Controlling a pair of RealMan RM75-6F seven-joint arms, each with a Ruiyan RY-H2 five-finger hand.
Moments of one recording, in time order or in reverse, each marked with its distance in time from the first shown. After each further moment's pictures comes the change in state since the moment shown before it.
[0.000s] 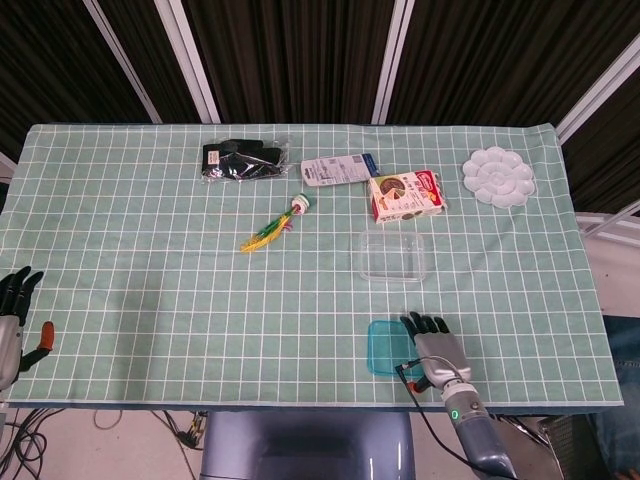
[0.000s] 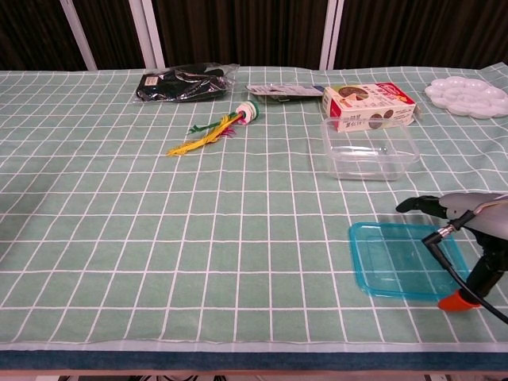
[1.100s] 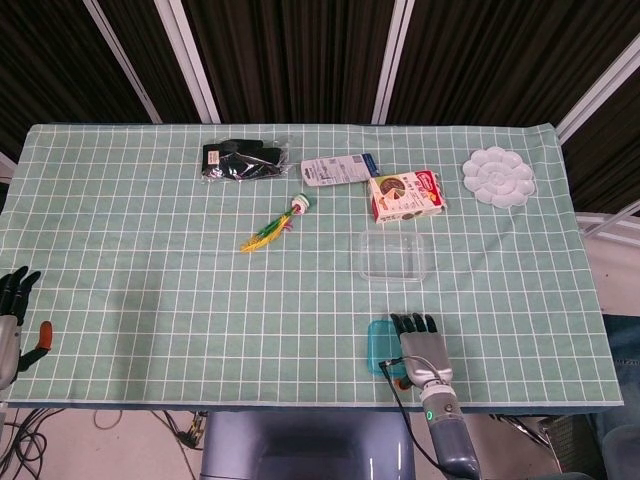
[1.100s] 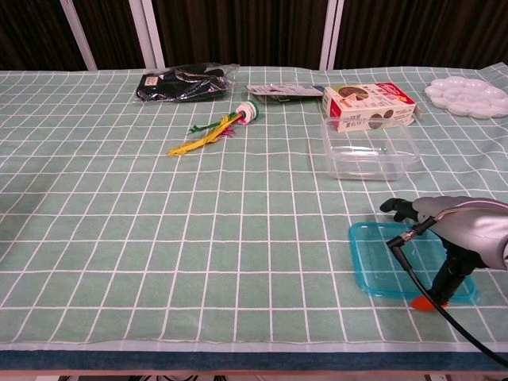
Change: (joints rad) left arm 0.003 -0.001 -0.005 -0.004 -0.012 0.003 0.010; right arm 0.040 -0.195 0.007 0.050 0.054 0.202 -0.138
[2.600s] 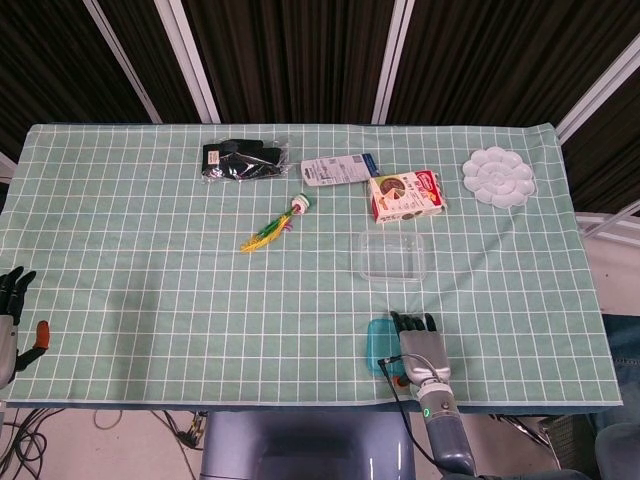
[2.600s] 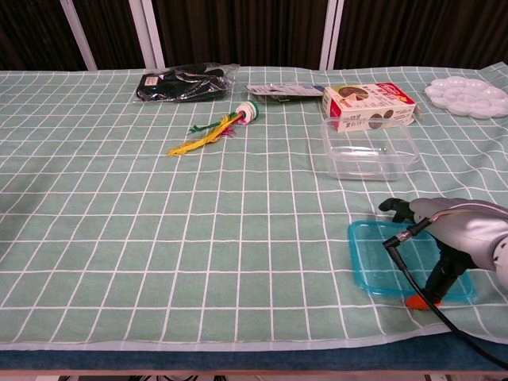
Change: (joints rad) left arm 0.003 0.001 -0.009 -0.013 -0.027 -0.003 0.000; right arm 0.006 -0.029 0.008 0.036 0.030 -0.015 0.021
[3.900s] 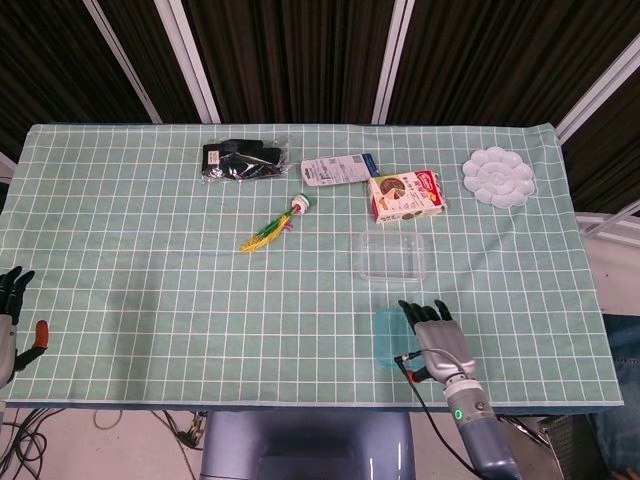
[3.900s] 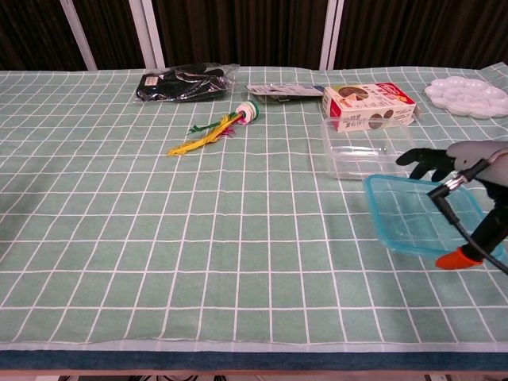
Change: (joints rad) left arm 0.001 0.002 -0.003 -0.007 -0.007 0.000 0.003; right arm -0.014 0.323 -0.009 -0.244 -0.150 -0.079 0.099
